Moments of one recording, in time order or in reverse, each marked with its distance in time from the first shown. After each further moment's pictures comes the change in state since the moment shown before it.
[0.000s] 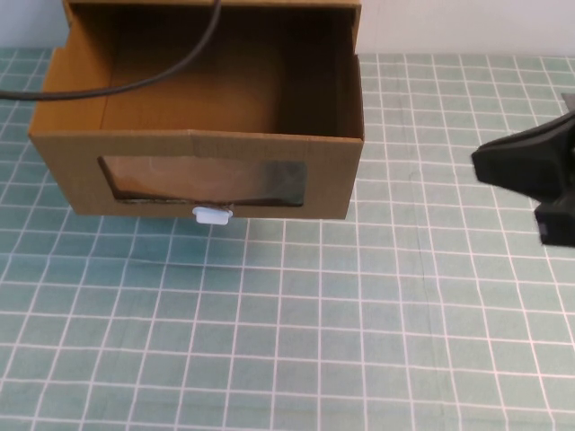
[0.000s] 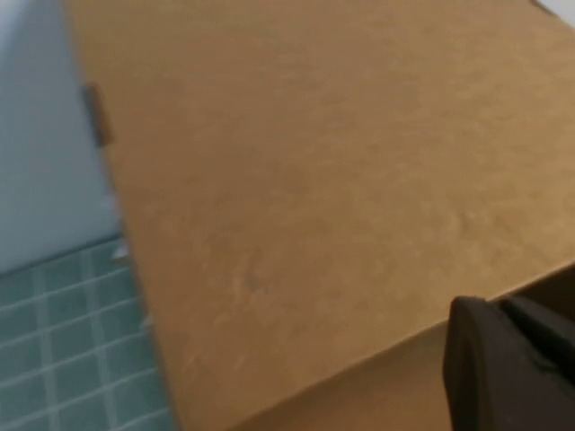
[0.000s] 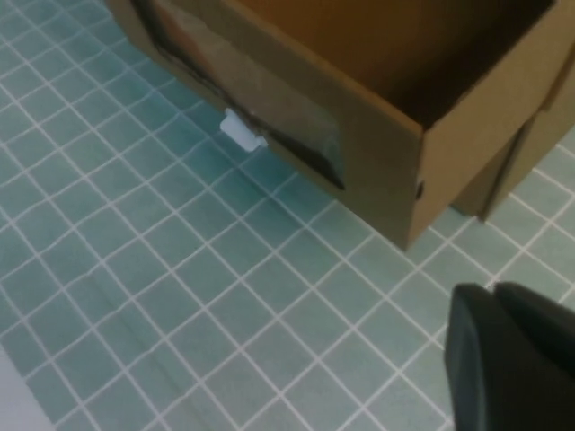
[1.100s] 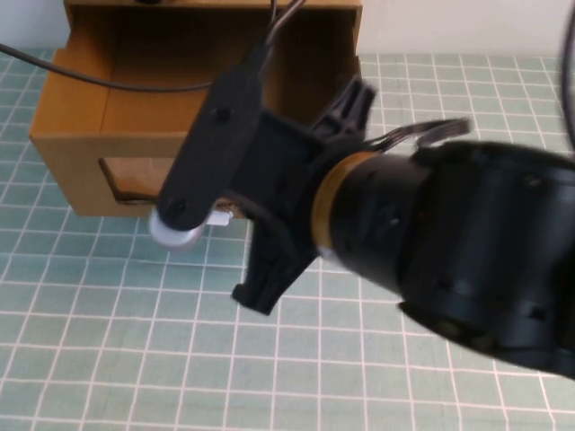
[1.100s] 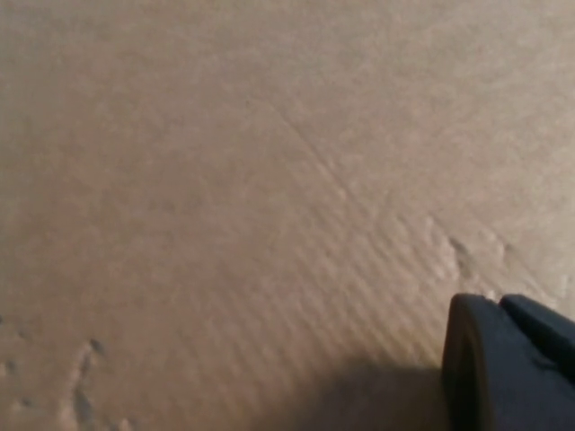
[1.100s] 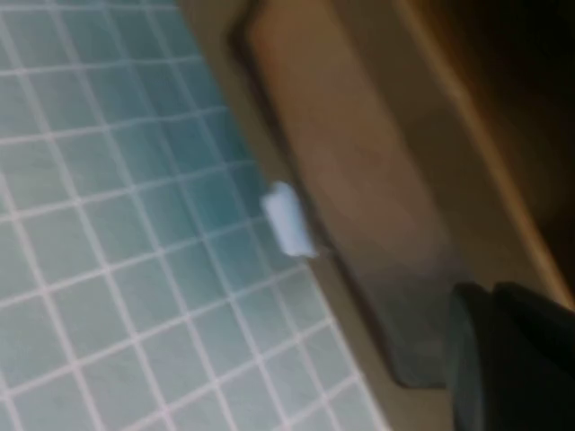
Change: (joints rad) right arm 0.839 0.415 -0.259 -1.359 -0.095 0.864; left arm 0.000 0.296 -0.186 -0.273 0.075 0.192
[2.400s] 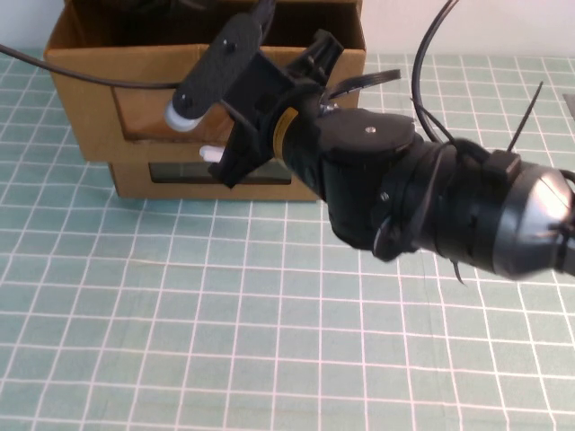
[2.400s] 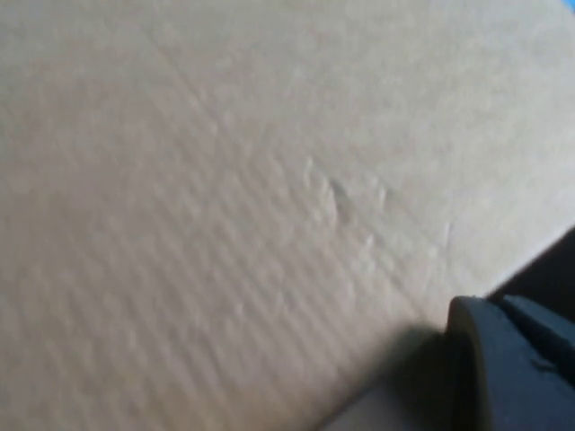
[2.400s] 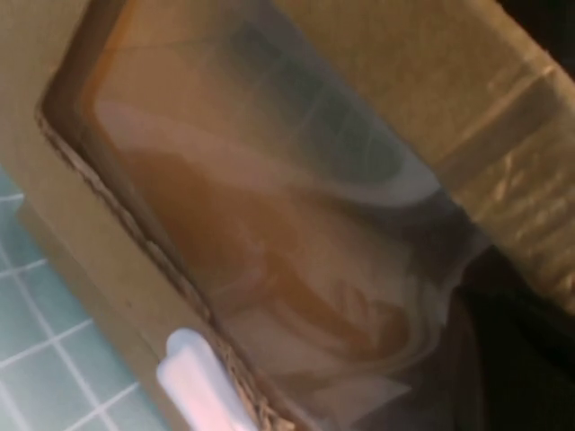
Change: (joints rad) right arm -0.267 0.308 -0.072 -0.694 -0.368 0.738; left arm 0.002 0.005 -0.002 -0.129 0.099 0.008
